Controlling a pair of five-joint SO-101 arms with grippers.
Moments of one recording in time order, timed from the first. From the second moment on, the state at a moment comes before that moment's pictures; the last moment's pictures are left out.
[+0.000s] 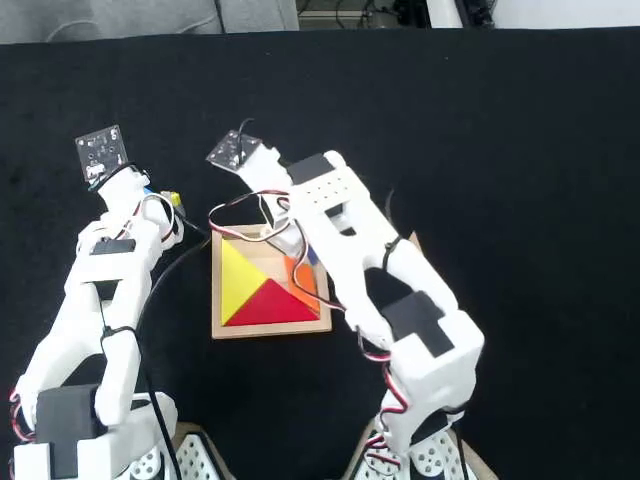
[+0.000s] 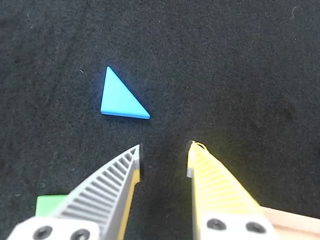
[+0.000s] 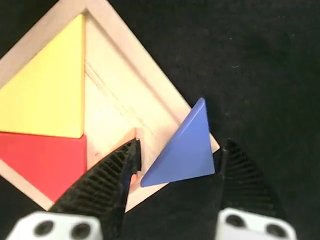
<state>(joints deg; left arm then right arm) -11.1 -14.7 54.6 15.0 11.5 -27.5 16.1 5.4 67.0 27.5</state>
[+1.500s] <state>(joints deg) -11.1 -14.7 54.6 15.0 11.5 -30.5 22.5 7.2 61.5 29.7</state>
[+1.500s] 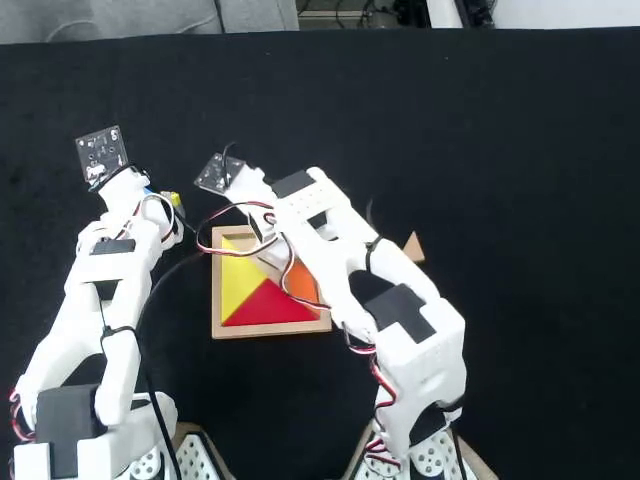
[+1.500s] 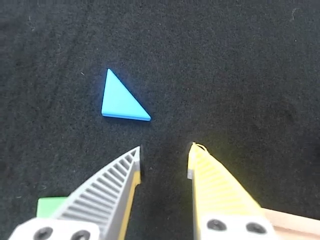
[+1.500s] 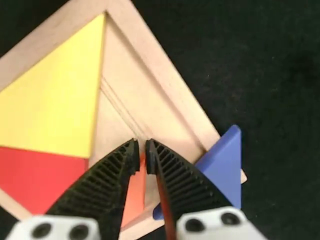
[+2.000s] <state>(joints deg) -11.1 -14.7 54.6 15.0 11.5 -30.4 22.5 2.9 67.8 32.1</state>
